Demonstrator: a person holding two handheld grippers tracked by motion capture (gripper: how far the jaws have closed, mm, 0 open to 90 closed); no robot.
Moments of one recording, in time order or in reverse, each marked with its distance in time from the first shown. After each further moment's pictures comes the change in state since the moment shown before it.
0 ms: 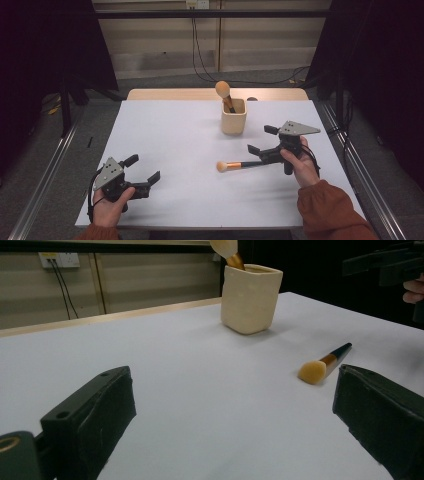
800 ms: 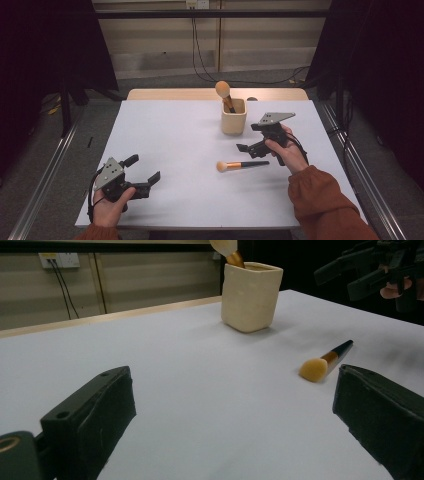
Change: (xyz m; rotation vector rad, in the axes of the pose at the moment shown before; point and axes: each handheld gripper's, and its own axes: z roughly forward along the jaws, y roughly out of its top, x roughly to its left) left arm 0.000 0.000 0.000 0.005 0.003 0.008; right arm -0.006 0.018 0.043 0.239 0.071 -0.062
